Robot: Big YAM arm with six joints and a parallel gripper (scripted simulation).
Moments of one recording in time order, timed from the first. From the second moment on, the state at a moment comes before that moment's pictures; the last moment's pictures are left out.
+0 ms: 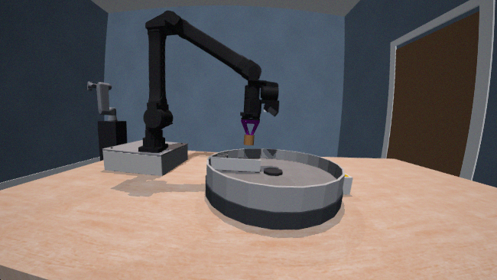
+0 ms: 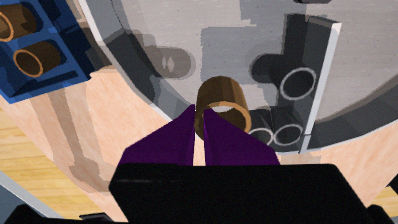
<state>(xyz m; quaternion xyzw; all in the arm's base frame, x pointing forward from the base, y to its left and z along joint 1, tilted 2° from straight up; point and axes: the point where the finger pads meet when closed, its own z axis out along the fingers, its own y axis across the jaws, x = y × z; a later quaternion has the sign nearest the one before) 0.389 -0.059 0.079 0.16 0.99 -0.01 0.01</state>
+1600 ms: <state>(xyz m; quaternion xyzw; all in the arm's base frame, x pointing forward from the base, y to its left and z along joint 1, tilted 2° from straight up) 0.570 0.158 0.078 0.18 0.98 -0.01 0.01</state>
